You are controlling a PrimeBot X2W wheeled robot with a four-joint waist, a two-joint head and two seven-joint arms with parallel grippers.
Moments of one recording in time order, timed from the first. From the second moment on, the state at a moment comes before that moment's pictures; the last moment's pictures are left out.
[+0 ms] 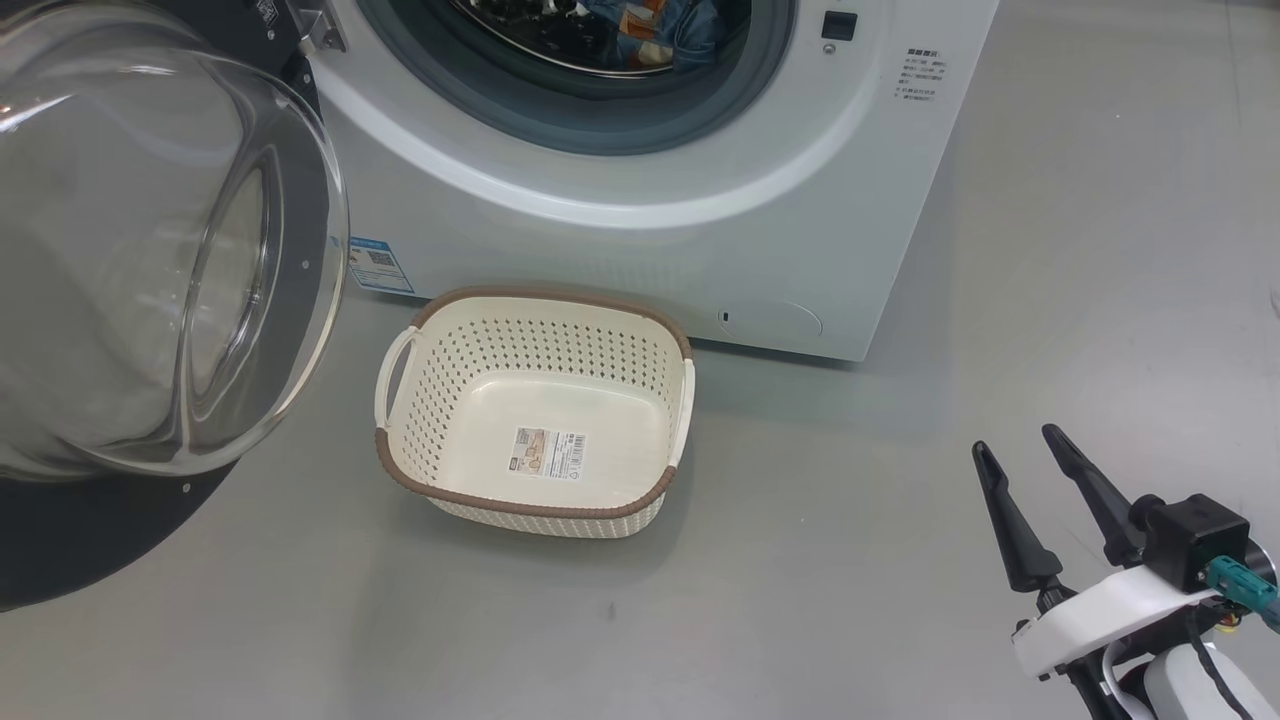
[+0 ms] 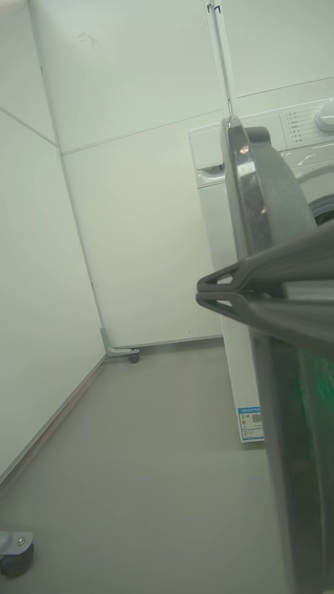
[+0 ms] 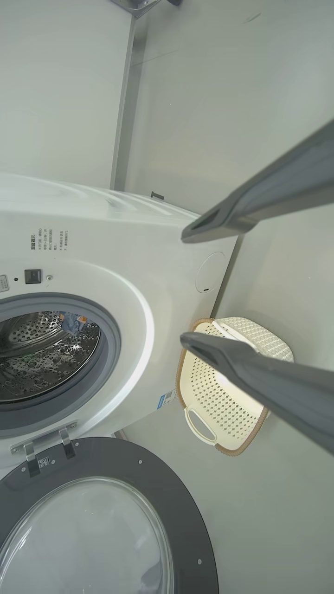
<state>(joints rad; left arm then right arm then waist) -0.36 0.26 0.67 0.23 -1.41 0.07 0.45 -0.02 -0.27 0.22 0.17 0.36 0.12 -0.25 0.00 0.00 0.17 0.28</state>
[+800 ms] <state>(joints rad) -0.29 0.24 0.59 0.18 -1.52 0.10 0.70 -0.02 -0.26 0.22 0.18 0.37 0.12 -0.25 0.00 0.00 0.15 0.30</state>
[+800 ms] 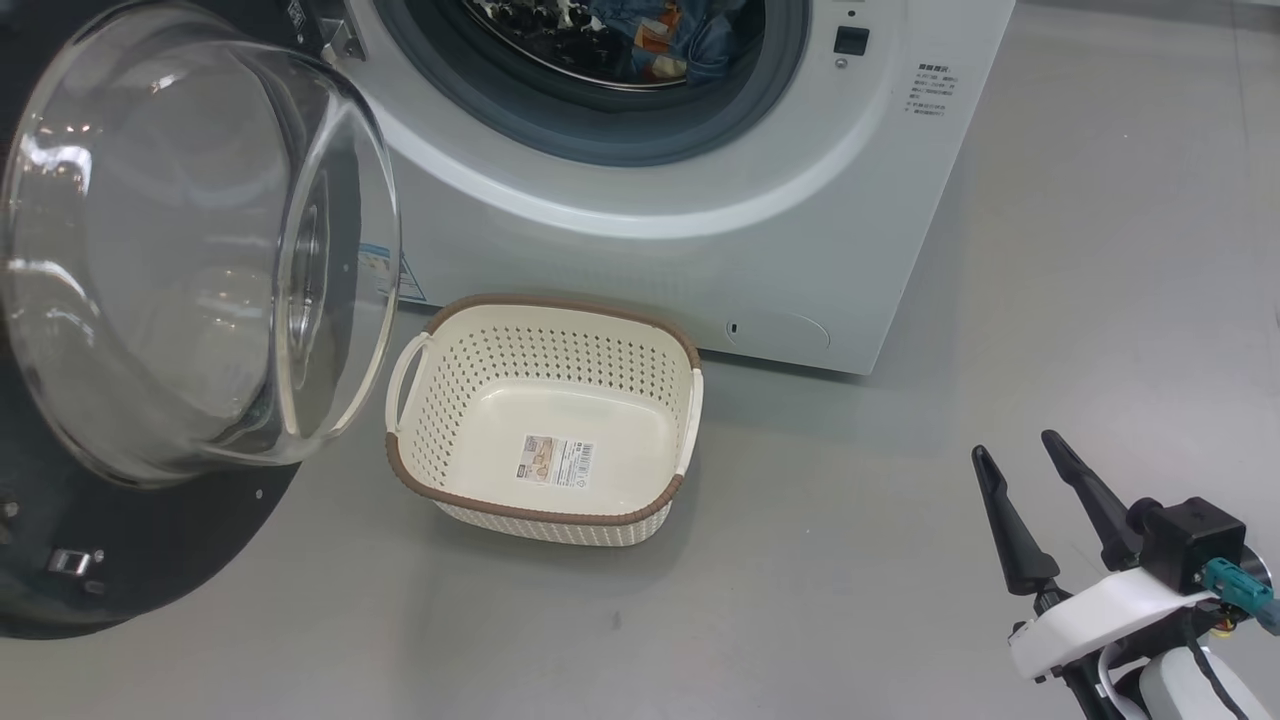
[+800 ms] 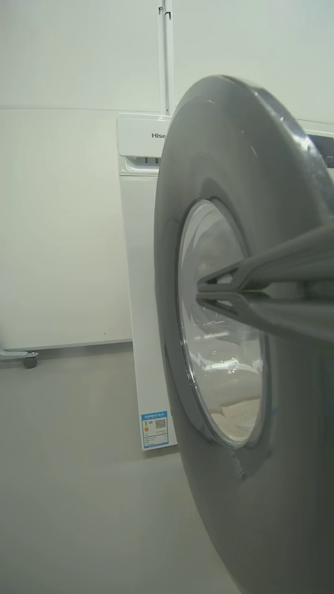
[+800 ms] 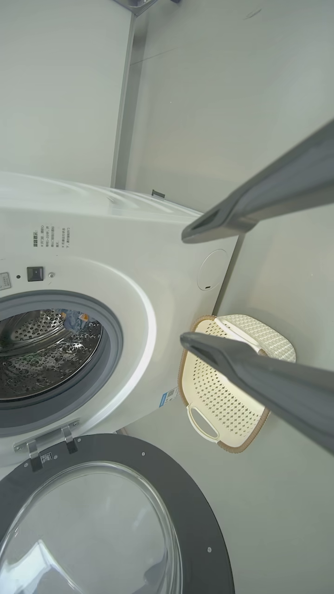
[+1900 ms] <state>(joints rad) -0.07 0.05 0.37 -0.08 -1.66 0.07 1.00 -0.02 -0.21 0.27 0.23 0.38 0.12 -0.25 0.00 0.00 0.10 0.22</state>
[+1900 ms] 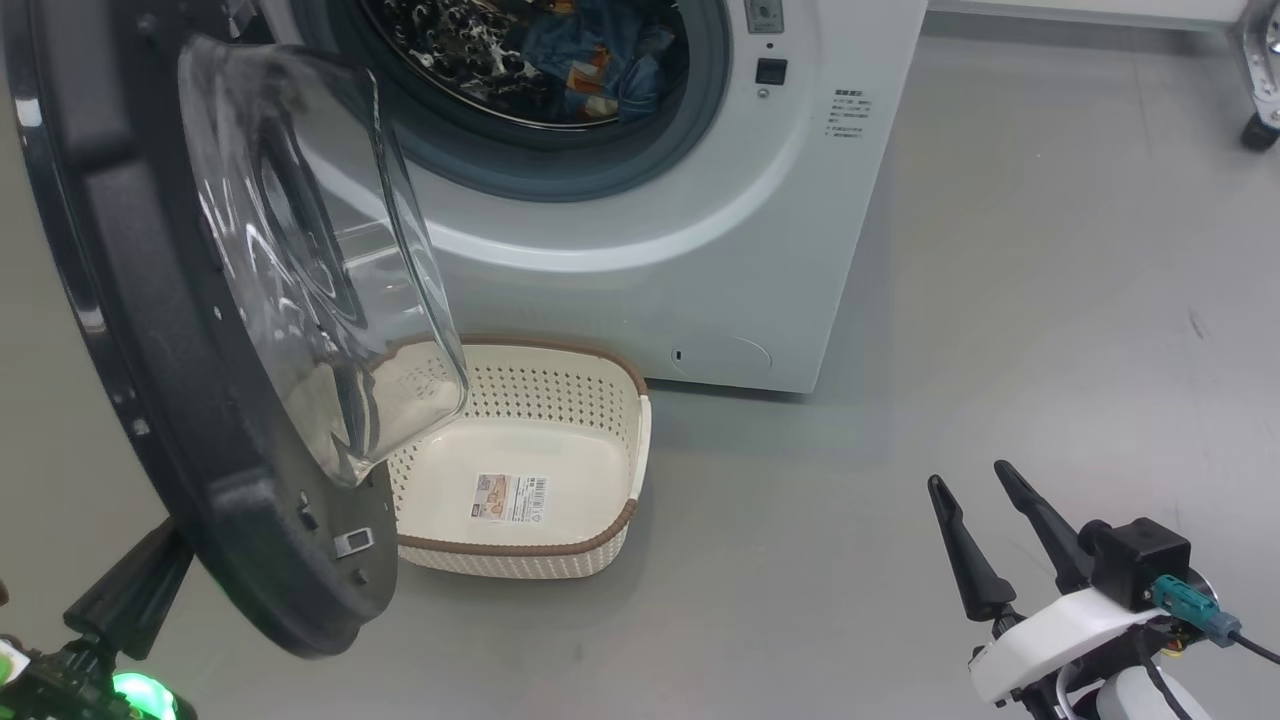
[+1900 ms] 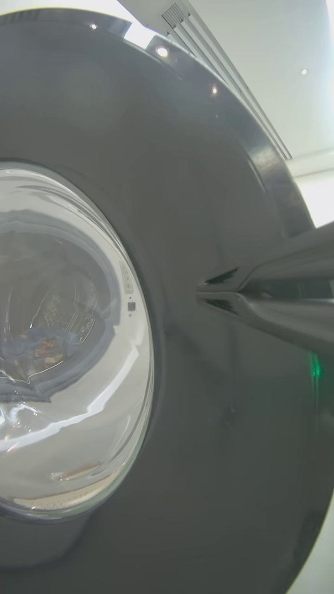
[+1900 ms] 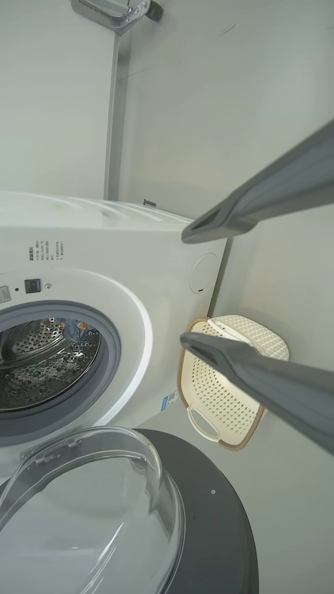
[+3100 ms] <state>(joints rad) -0.17 0.03 0.09 -0.11 -1.62 -0.07 0.60 -0.08 -0.21 0.28 0.24 0.40 0.12 -0.25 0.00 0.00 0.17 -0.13</state>
